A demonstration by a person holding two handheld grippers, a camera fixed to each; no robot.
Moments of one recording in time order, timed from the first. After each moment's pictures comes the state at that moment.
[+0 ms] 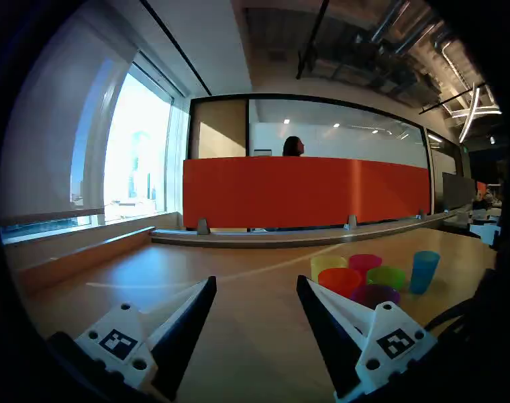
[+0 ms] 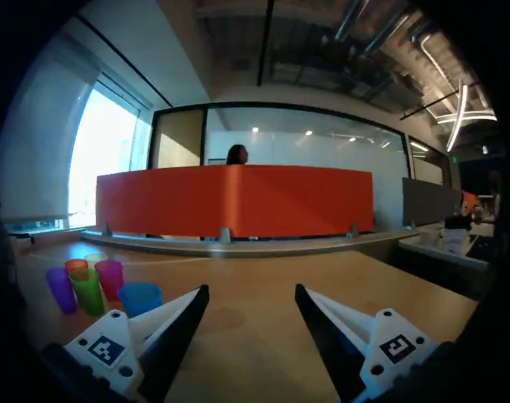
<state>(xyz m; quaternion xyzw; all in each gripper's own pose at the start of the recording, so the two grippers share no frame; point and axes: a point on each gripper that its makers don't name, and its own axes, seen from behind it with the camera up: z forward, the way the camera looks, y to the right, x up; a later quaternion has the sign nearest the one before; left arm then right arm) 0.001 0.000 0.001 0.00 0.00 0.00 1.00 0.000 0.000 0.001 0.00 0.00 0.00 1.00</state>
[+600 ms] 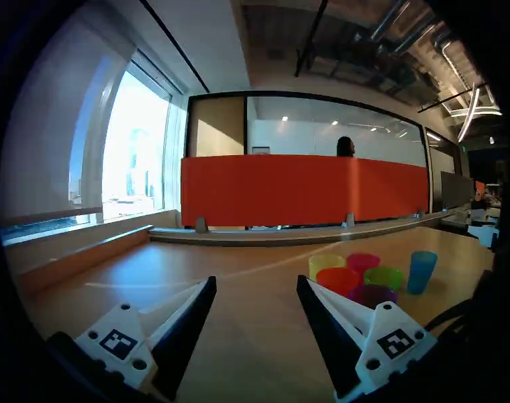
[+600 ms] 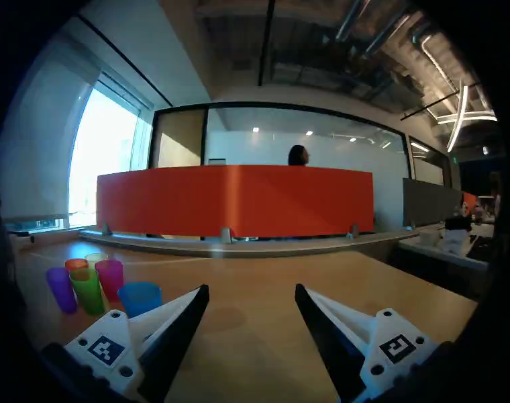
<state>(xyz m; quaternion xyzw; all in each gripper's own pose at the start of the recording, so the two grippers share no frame) 0.008 0.003 0.000 -0.01 -0.01 0.00 1.00 0.001 -0.003 0.000 0.00 0.00 0.00 1.00</state>
